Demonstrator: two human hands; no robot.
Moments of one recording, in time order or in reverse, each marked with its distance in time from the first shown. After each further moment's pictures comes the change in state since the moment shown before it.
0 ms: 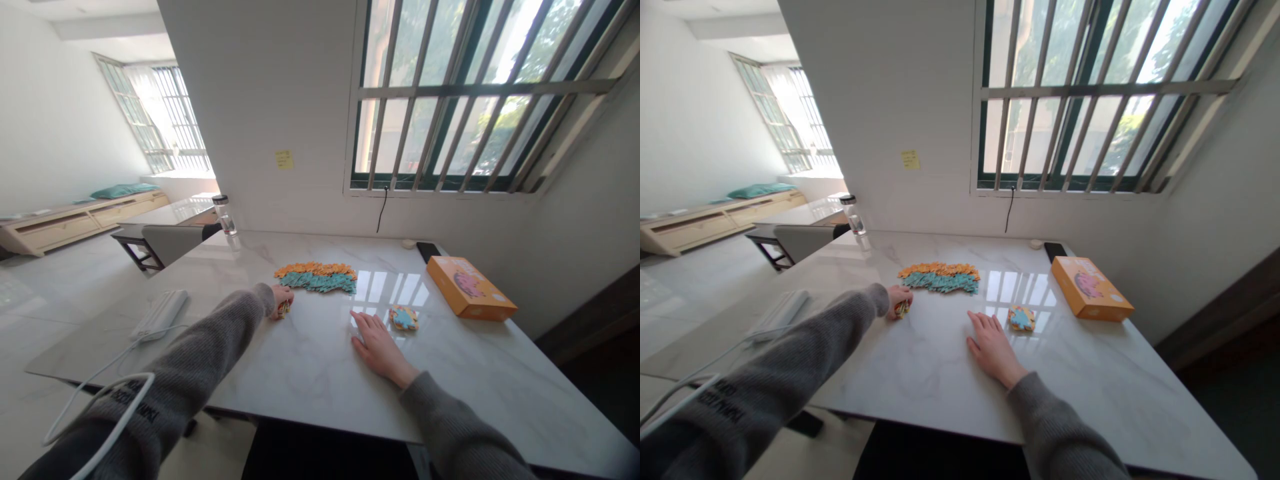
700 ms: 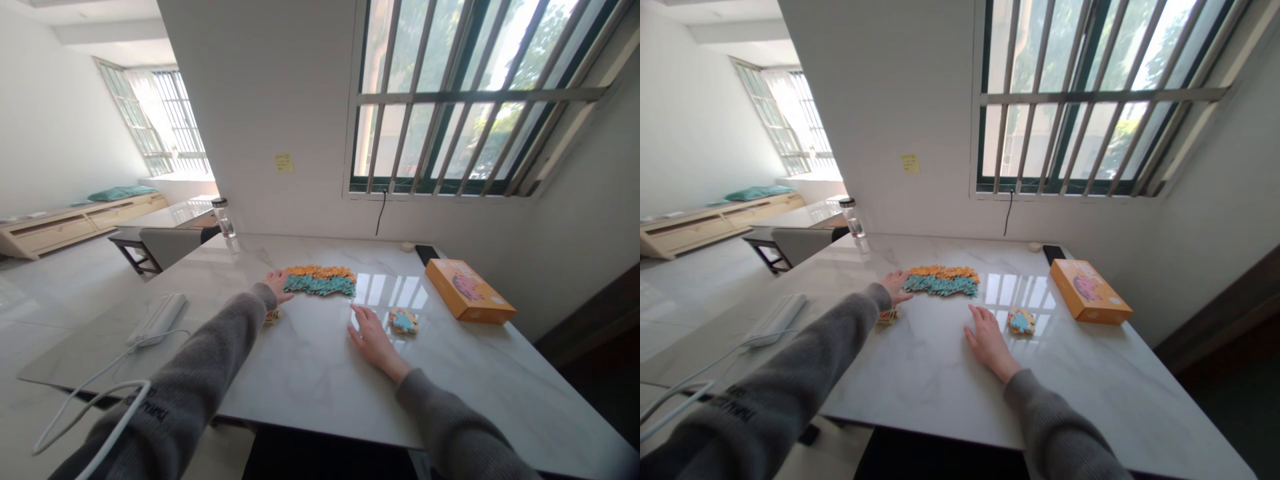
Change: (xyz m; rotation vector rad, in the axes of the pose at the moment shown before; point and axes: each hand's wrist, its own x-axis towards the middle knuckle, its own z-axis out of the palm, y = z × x) left_hand -0.002 0.006 -0.016 -0.191 0.377 -0.314; right_hand 0.025 0.010 0.018 0.102 0.150 0.044
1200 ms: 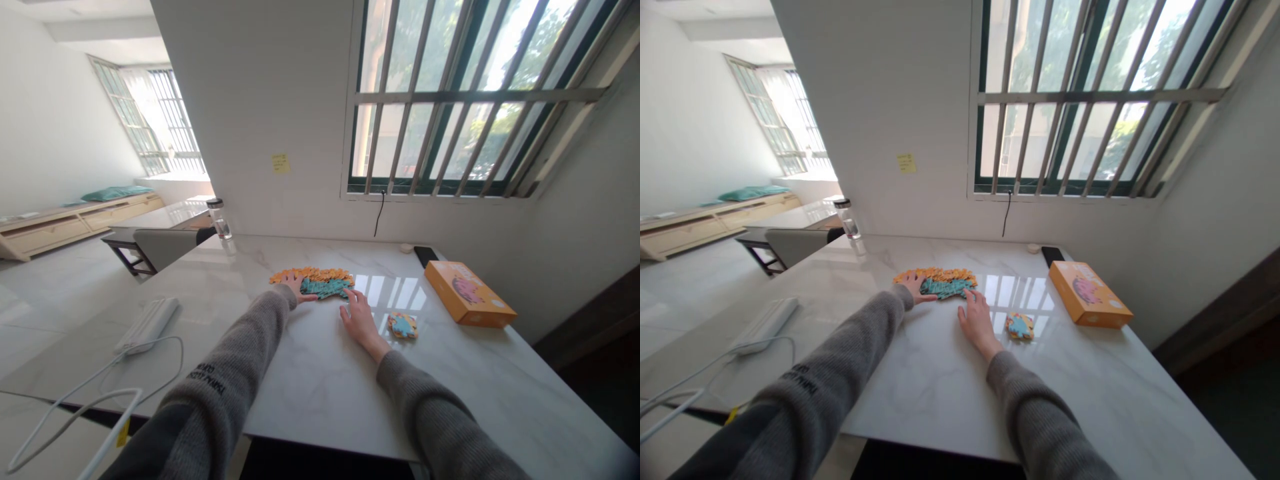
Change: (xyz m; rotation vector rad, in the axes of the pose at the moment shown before) left_hand 0.042 0.045 0.026 0.019 -0.025 -0.072; right_hand 0.060 0.006 0.023 -0.036 0.168 0.079
